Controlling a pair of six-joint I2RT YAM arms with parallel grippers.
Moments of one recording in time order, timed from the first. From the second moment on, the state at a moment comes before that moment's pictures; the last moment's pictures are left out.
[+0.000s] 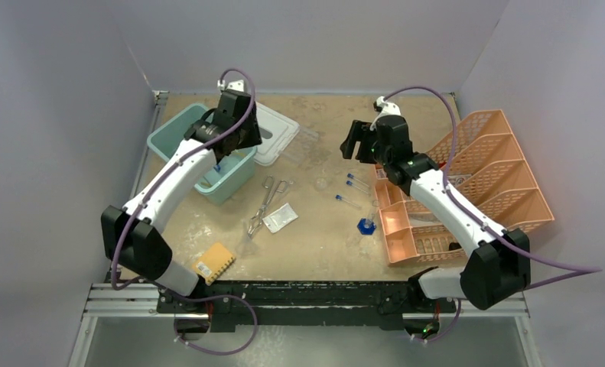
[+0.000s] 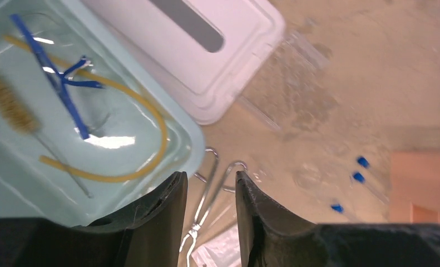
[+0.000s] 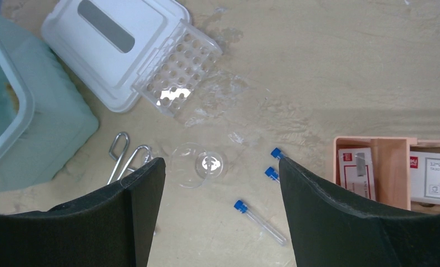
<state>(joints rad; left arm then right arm) -0.42 1.56 1.49 -0.68 -0.30 -0.53 0.41 1.33 1.10 -0.28 0.09 0.44</state>
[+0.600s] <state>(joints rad) -0.60 1.72 1.30 -0.60 0.00 -0.28 0.41 1.29 1.00 -0.33 0.06 0.65</state>
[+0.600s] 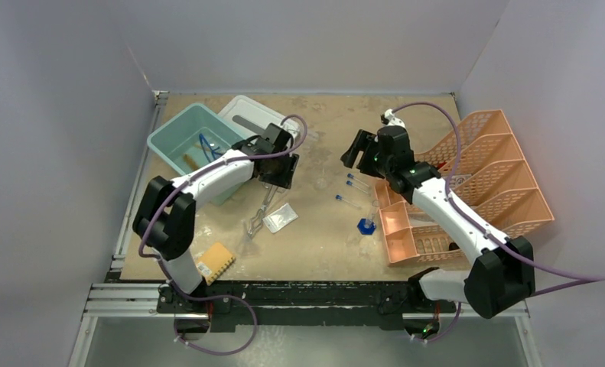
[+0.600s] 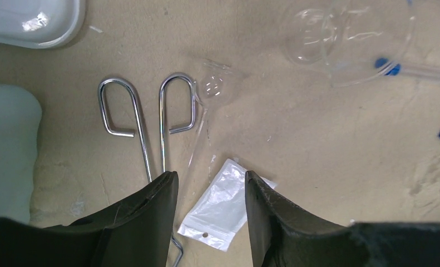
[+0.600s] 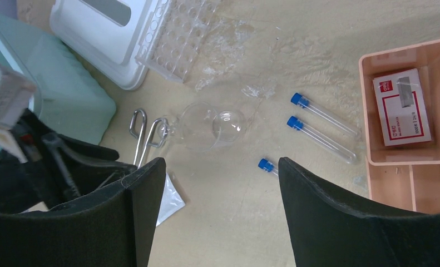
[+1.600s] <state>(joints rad) -0.60 1.91 1.28 -0.58 -0.02 -0.12 0.41 1.30 0.99 -0.33 0.10 0.68</state>
